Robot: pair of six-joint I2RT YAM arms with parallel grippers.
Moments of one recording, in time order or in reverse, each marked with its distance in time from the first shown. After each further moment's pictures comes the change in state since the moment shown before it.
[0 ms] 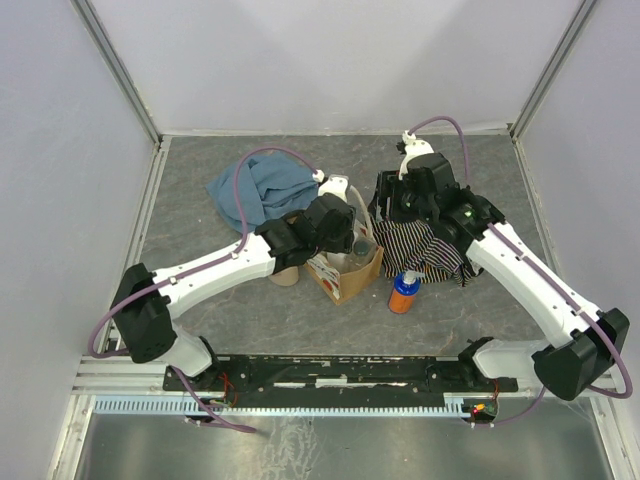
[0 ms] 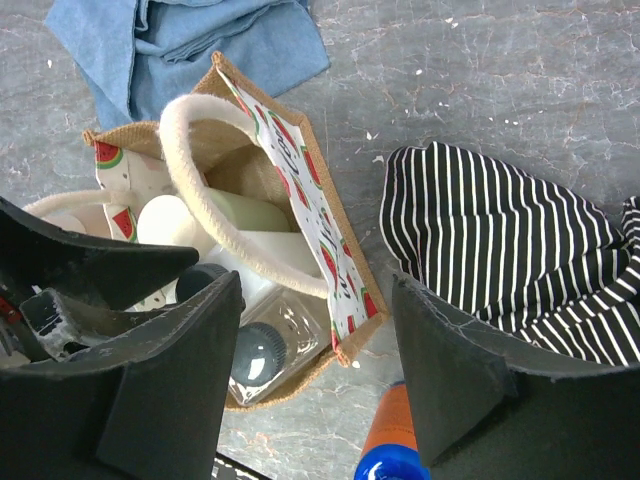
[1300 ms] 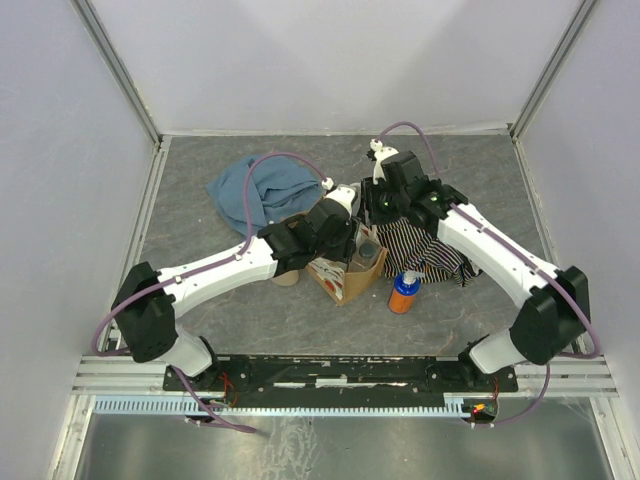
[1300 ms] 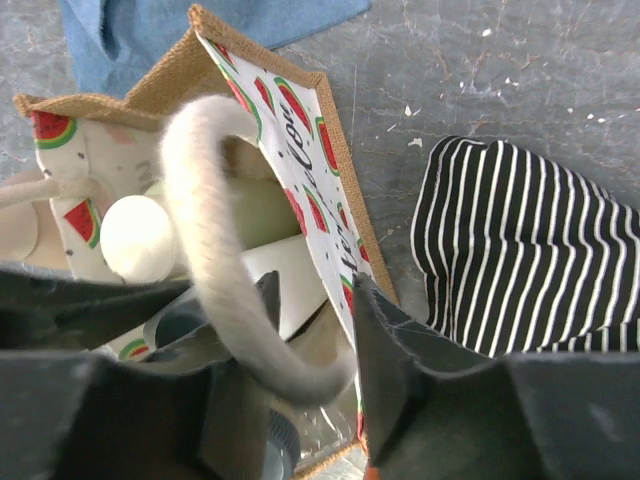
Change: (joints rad) left arm -0.002 0.006 -0.054 0.037 0.102 0.097; right arm -0.003 0.167 0.006 0.049 -0.142 -0.082
